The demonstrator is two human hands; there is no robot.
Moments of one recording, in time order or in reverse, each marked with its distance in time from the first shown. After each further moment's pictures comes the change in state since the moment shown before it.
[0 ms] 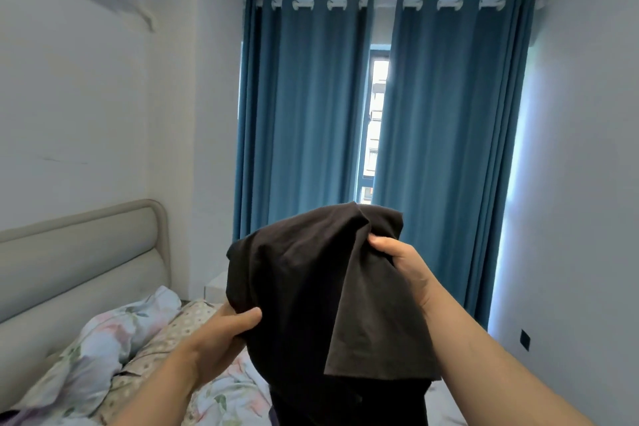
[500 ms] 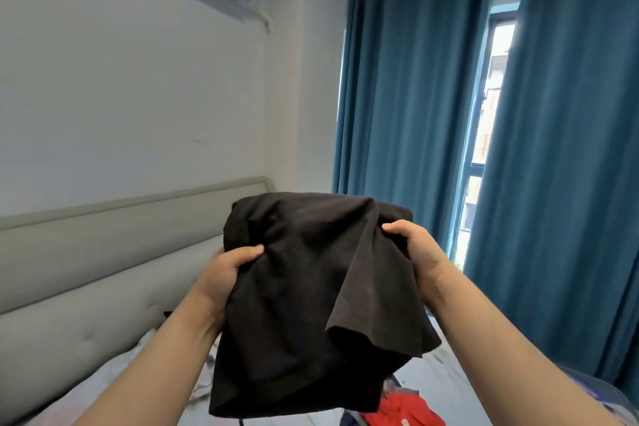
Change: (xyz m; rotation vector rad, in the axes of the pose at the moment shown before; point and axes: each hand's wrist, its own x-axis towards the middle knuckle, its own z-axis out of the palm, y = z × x) left_hand -0.098 0.040 0.046 -0.189 0.556 0.228; right_hand 0.013 0.040 0.009 -0.145 -0.080 0.235
